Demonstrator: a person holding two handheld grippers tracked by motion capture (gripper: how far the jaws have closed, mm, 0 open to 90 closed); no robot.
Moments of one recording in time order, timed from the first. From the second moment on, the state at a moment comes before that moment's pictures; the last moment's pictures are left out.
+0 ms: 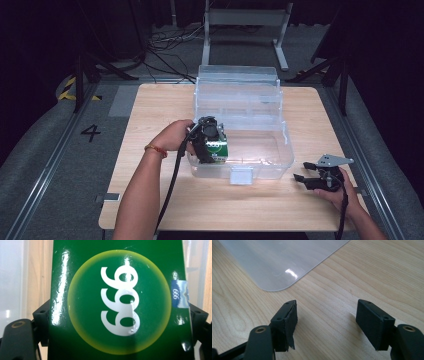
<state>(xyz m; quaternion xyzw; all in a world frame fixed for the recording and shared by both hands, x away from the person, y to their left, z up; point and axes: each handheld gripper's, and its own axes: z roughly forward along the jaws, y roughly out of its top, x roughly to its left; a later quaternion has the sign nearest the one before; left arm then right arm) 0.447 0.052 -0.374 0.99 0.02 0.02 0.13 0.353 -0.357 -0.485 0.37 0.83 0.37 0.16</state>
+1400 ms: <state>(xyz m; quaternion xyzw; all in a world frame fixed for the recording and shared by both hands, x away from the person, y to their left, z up) 0.446 0.059 -0.386 0.99 0.05 0.02 0.16 0.352 -0.357 -0.486 0.37 0.83 0.38 0.16</state>
